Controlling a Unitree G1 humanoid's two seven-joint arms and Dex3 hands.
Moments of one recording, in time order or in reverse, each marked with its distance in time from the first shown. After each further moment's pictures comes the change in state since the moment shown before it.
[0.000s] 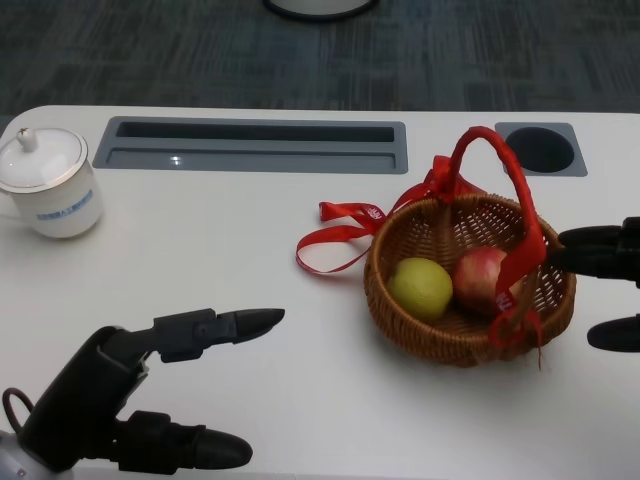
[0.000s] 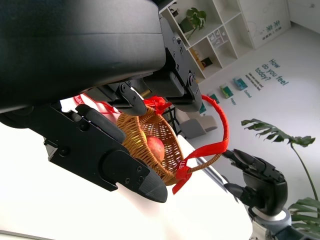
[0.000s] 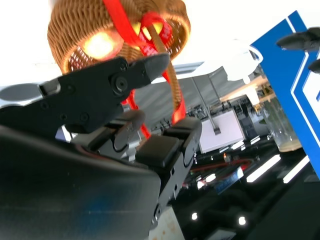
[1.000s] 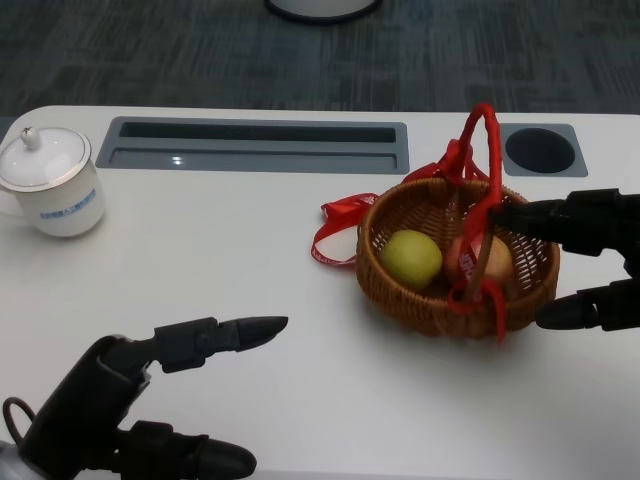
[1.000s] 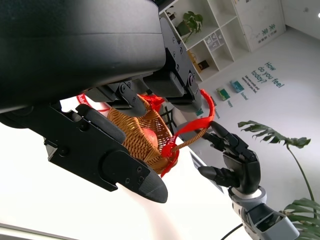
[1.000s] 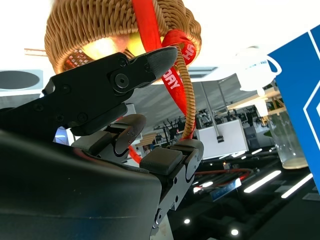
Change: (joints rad) left arm 0.034 -0.010 0.000 -0.039 0.008 -0.006 0.012; right arm -0.226 -0.063 0.262 0.254 -0.617 -0.019 -0.748
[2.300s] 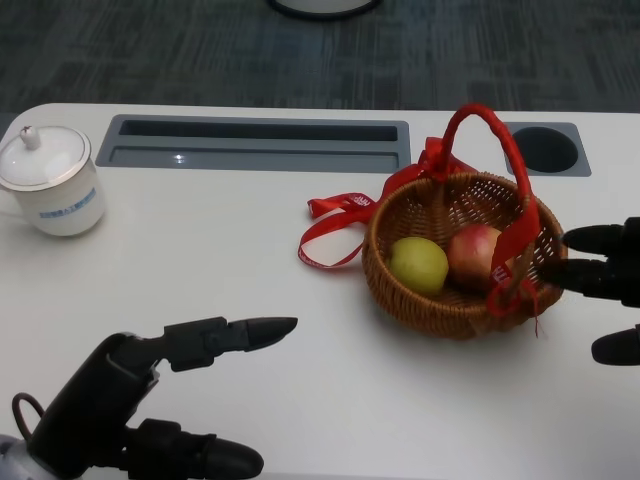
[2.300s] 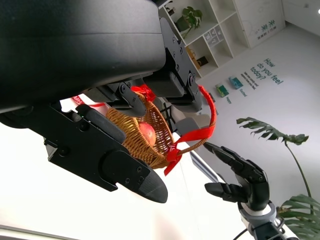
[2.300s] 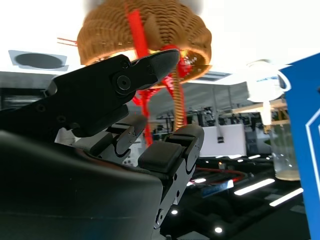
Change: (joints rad) left arm -0.010 0.002 -0.021 -0.004 -0.002 0.008 0.000; right arm 0.158 -0.160 -0.035 -0.226 -0.254 0.003 -0.347
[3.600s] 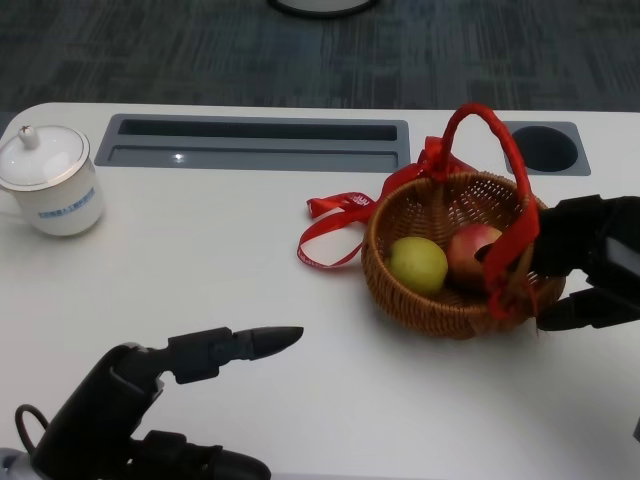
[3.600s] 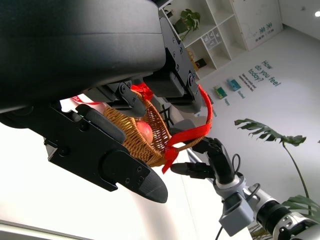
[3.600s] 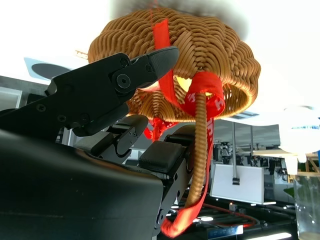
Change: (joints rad) left arm 0.037 -0.016 -0.007 -0.039 0.022 -0.010 0.025; right arm -0.364 0.121 0.462 0.361 -0.167 0.238 -0.219
